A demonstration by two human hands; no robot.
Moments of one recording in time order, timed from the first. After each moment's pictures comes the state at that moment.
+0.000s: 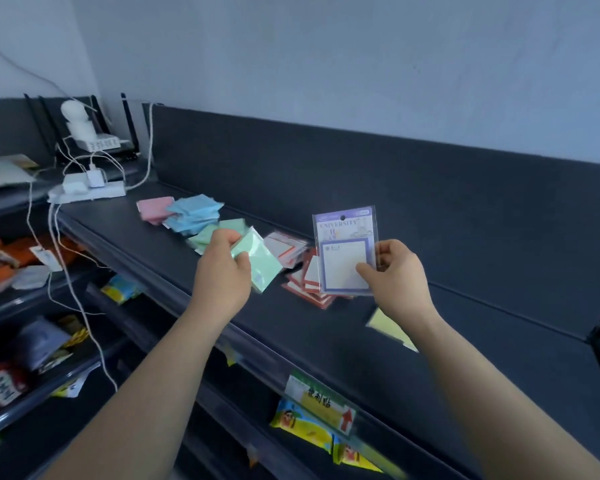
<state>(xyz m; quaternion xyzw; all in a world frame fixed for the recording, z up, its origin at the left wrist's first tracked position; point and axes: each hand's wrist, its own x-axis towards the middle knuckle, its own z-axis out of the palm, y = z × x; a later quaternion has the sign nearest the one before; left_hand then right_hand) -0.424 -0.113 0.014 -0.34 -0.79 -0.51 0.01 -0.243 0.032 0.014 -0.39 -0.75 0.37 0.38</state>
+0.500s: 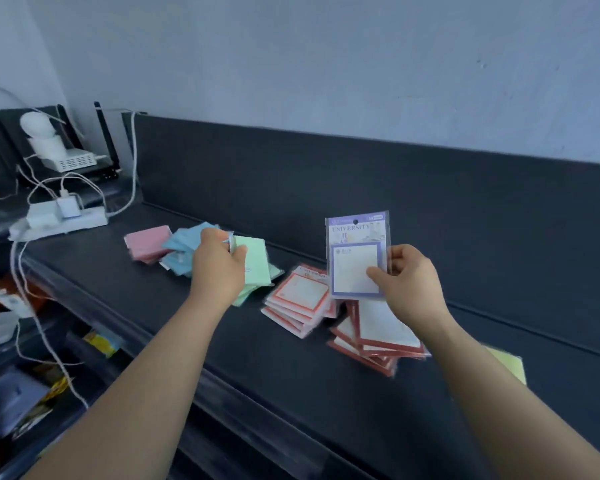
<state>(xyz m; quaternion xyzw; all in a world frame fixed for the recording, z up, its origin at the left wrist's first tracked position) -0.590 -0.033 0.010 -0.31 -0.80 -0.51 0.00 -0.358 0.080 0.012 -0.43 -0.72 0.37 0.40</state>
